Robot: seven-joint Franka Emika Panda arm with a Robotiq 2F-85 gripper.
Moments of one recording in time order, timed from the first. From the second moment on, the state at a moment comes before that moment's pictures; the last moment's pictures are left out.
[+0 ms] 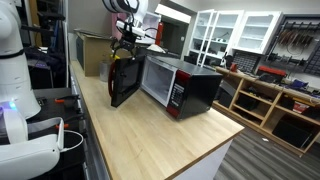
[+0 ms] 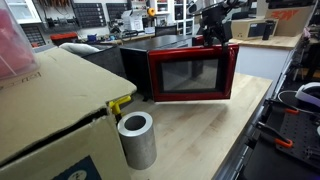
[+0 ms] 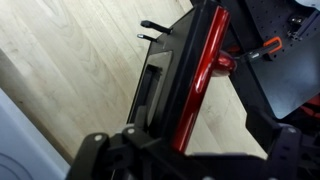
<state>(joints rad) 0.05 -0.12 0.02 -2.30 -0.05 1.95 -0.95</state>
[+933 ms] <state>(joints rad) 0.15 -0.19 0.09 -2.38 -0.03 1.97 -0.90</state>
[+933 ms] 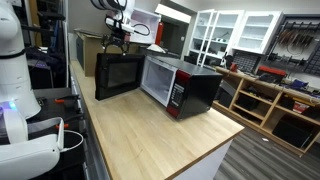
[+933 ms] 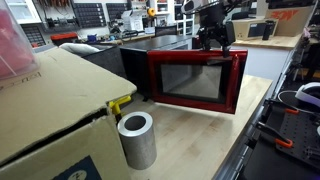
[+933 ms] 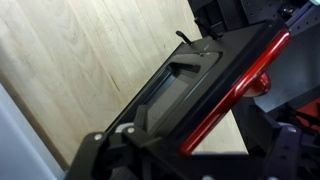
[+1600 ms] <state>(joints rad) 0.17 -0.22 0.09 -2.43 0.00 1.99 -0.90</state>
